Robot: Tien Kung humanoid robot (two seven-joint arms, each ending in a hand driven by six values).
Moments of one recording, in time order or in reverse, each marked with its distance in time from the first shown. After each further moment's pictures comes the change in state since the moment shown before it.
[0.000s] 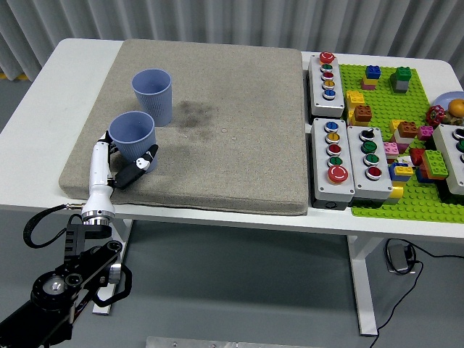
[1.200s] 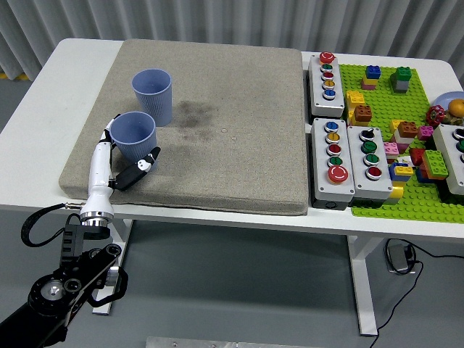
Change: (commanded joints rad) left arm 0.025 0.011 -0.025 -0.038 0.120 0.000 0.063; right arm 0.004 -0.001 0.002 -0.001 0.003 0.001 0.002
